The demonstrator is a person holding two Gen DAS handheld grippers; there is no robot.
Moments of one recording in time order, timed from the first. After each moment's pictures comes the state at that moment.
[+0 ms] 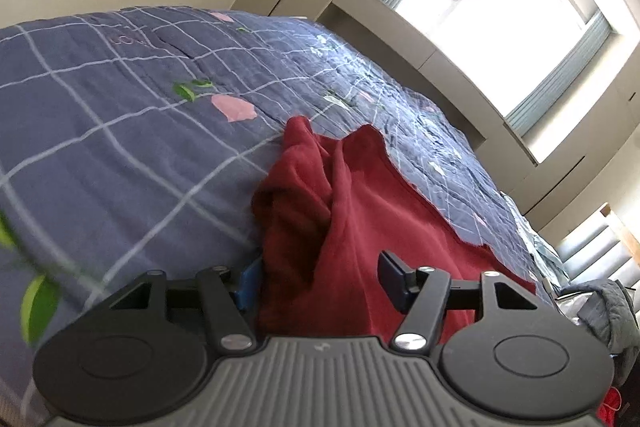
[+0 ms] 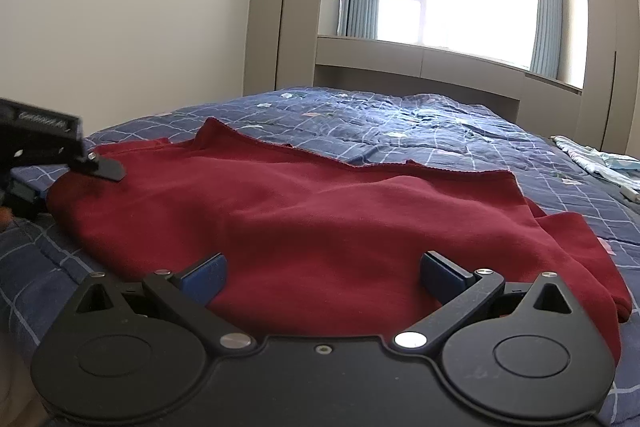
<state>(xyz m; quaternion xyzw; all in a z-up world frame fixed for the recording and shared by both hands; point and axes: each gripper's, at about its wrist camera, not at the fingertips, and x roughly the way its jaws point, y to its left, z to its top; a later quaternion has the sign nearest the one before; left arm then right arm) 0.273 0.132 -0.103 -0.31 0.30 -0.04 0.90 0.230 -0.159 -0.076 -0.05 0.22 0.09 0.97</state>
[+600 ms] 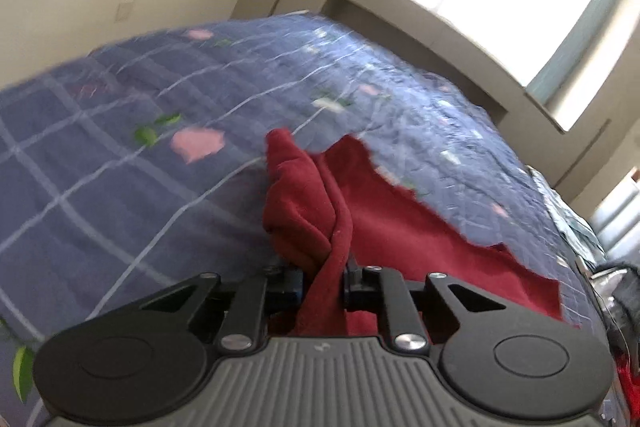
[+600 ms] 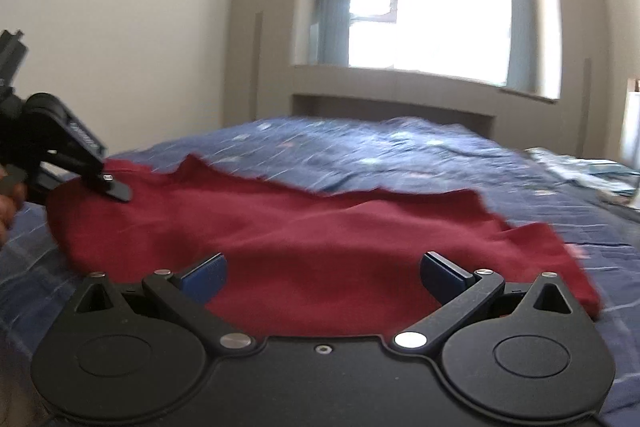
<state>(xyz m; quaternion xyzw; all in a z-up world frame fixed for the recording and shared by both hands) 0.312 0.096 -0.059 -0.24 0.32 -0.01 0.92 0.213 -0.175 -0.065 -0.03 0.17 0.04 0.98</state>
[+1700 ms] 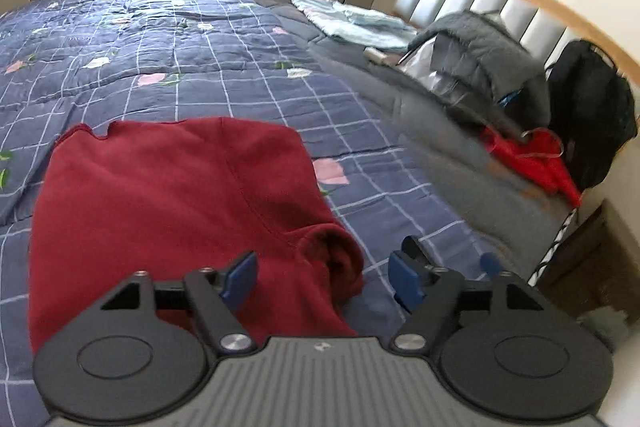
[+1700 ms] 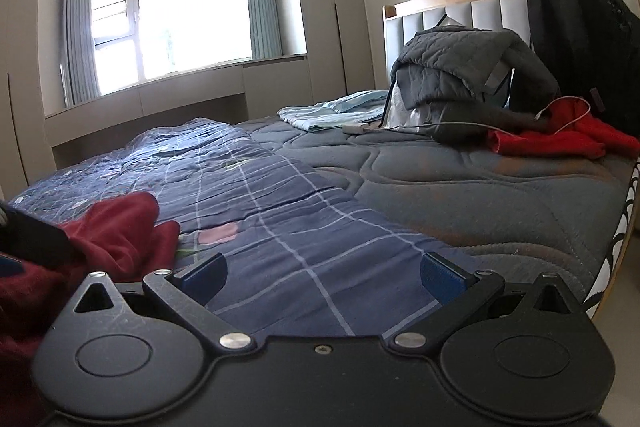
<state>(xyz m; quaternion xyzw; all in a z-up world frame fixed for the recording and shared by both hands) 0.305 -0.229 -0.006 -0.01 0.41 -0.34 0.85 0.191 -0.386 -0.076 0.11 0.17 -0.28 0.94</state>
